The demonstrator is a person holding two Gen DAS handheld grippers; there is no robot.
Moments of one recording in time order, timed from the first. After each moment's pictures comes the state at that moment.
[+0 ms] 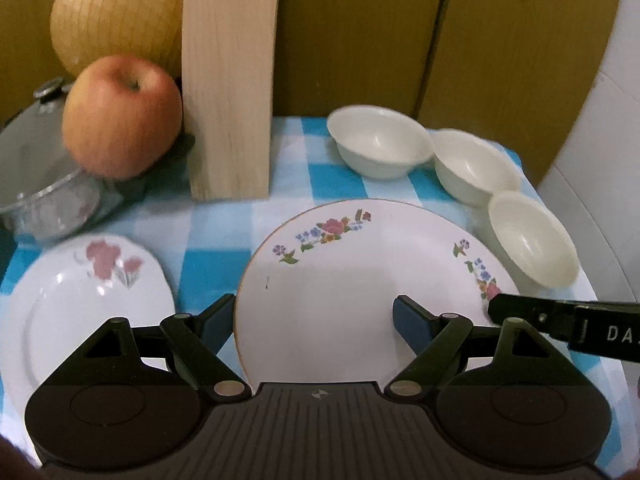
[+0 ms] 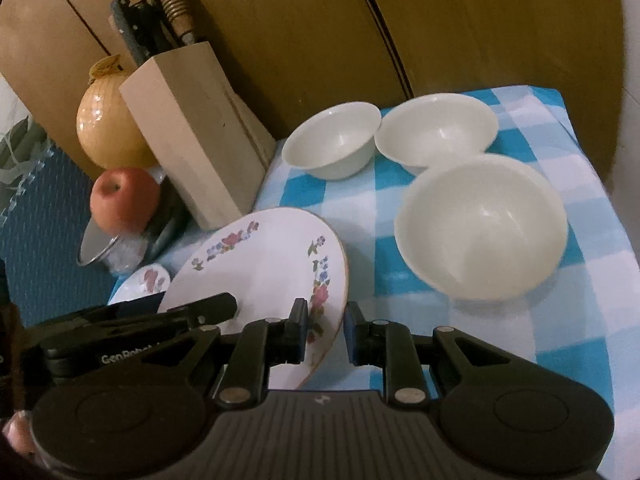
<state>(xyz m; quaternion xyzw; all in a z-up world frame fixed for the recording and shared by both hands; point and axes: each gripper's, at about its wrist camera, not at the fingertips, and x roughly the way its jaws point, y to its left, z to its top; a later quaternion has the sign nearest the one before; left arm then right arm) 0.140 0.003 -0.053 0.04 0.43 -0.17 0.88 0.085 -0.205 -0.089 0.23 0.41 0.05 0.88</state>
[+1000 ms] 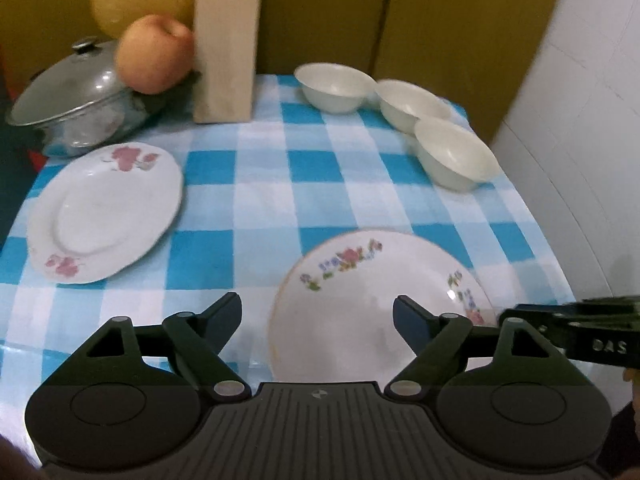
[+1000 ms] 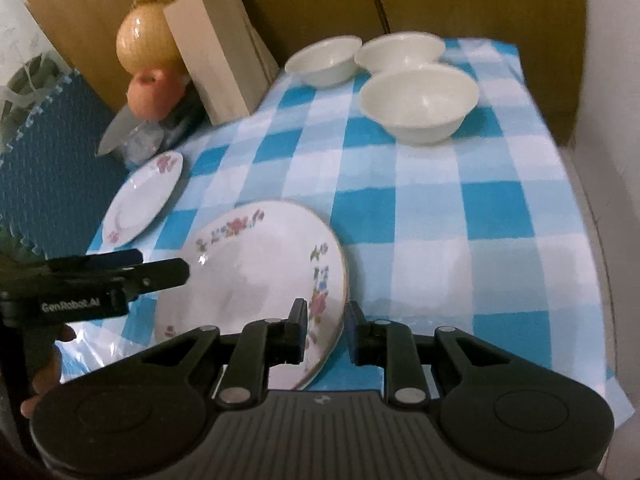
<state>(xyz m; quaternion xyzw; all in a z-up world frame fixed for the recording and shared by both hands) 0.024 0.035 -0.036 0.03 0.45 -0.19 0.87 -0.046 -0.208 -0.087 0.18 0.45 0.06 0.87</state>
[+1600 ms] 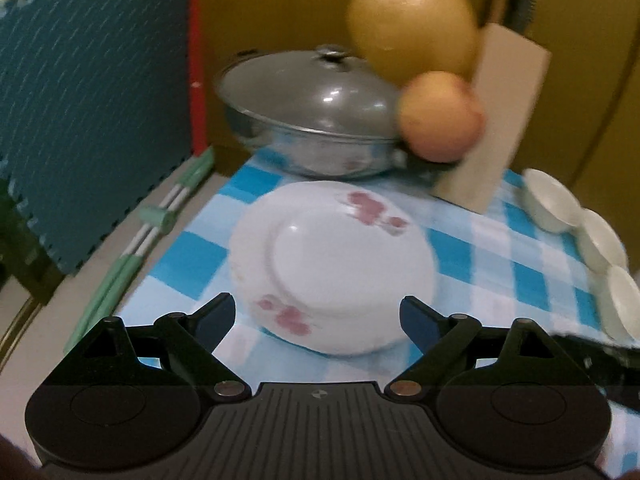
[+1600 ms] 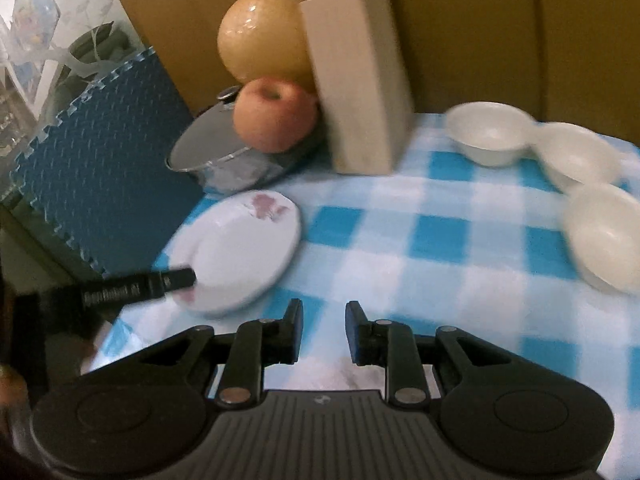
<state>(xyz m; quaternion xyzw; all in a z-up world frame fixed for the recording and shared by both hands) 0.094 0.157 -0.032 -0.07 0.42 0.04 0.90 0.072 -0.082 -0.068 0.13 0.41 0.15 0.89</state>
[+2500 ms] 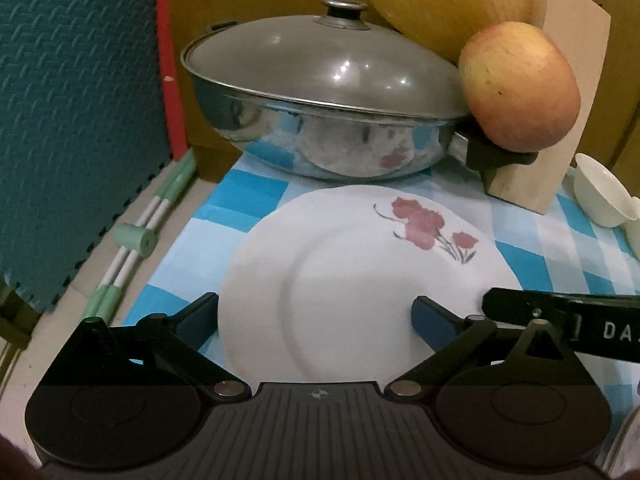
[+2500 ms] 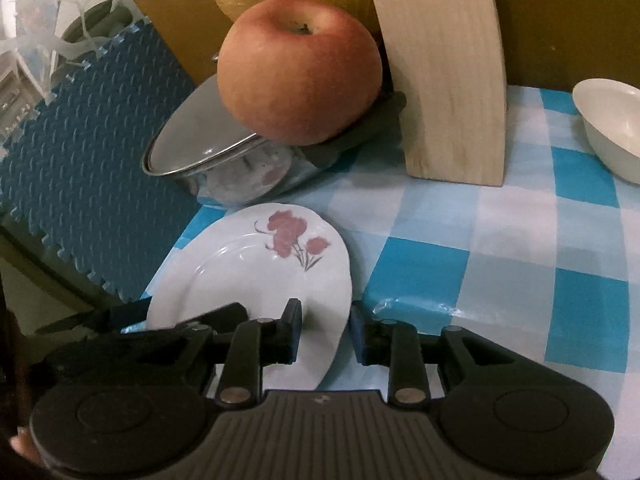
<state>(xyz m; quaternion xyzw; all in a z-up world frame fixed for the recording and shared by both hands) 0.165 0.183 -0.092 -0.03 0.43 0.01 0.90 0.188 -0.023 -0.128 0.14 0.44 0.20 0.86</state>
